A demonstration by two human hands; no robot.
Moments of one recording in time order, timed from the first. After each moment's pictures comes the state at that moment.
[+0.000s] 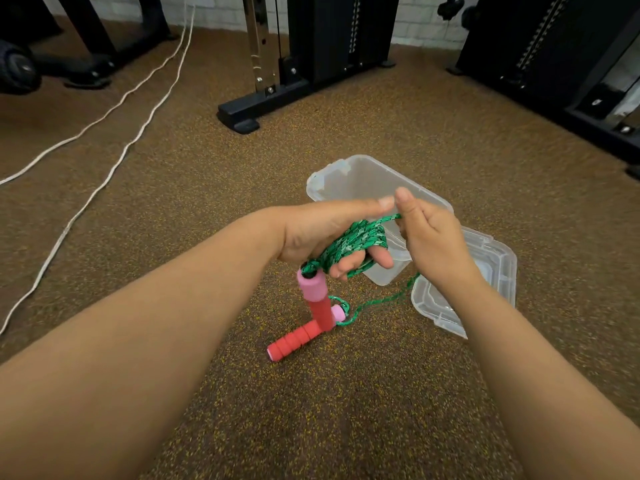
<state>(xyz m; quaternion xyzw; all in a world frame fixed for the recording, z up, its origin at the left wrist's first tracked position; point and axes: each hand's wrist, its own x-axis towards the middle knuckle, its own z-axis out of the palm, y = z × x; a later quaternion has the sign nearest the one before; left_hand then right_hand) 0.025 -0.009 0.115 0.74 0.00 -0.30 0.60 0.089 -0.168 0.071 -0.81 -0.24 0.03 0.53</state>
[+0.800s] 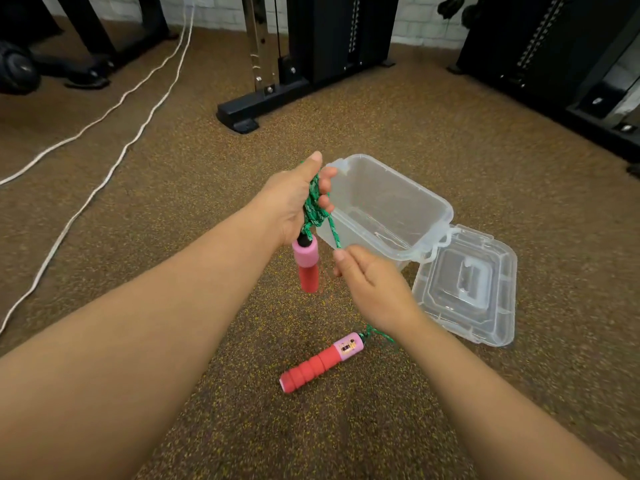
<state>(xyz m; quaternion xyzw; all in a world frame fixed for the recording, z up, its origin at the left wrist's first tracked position) 0.049 0.008 0.102 0.54 0.25 0.07 0.80 0.038 -0.148 0.037 -0.85 -0.32 0.11 0.40</state>
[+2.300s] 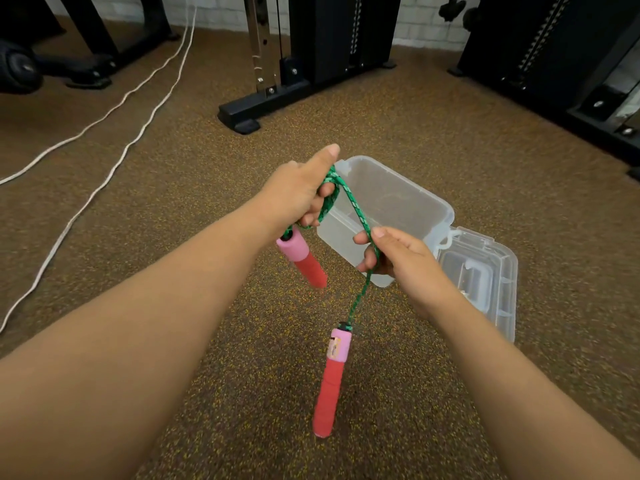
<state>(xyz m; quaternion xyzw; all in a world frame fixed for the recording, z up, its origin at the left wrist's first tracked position) 0.039 0.014 0.114 0.75 0.20 0.05 0.63 0.068 -0.160 0.051 -0.70 -0.19 0.25 0.64</state>
